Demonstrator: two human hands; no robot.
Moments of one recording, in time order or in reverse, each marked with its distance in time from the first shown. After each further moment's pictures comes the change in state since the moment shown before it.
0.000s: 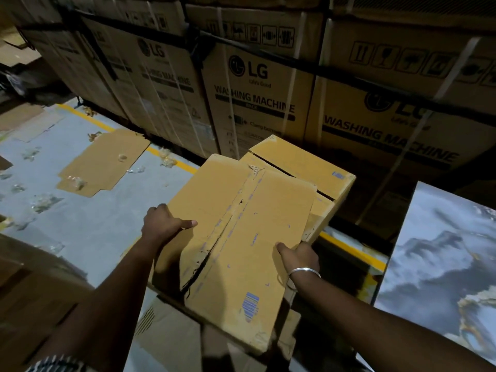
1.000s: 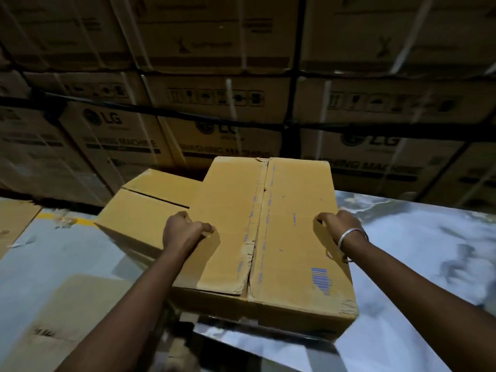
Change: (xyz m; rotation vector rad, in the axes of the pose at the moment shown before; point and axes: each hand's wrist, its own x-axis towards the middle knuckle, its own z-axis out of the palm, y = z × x) left_hand -0.357 0.345 0.153 -0.423 -0.151 0.275; right_hand 0.031 0.228 -0.481 0.123 0.319 -0.017
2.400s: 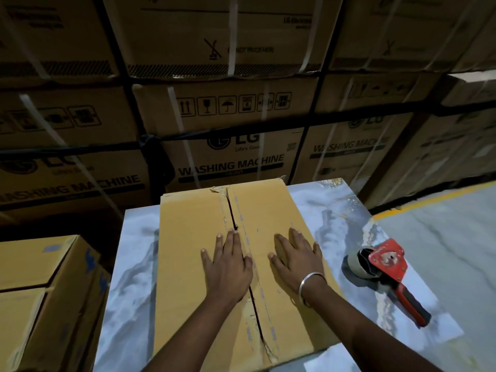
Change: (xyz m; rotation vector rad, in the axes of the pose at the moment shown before) left_hand -0.118 0.085 0.298 0.725 -0.466 0.882; right_hand 0.001 0.156 -0.086 -0.685 0.180 -0.087
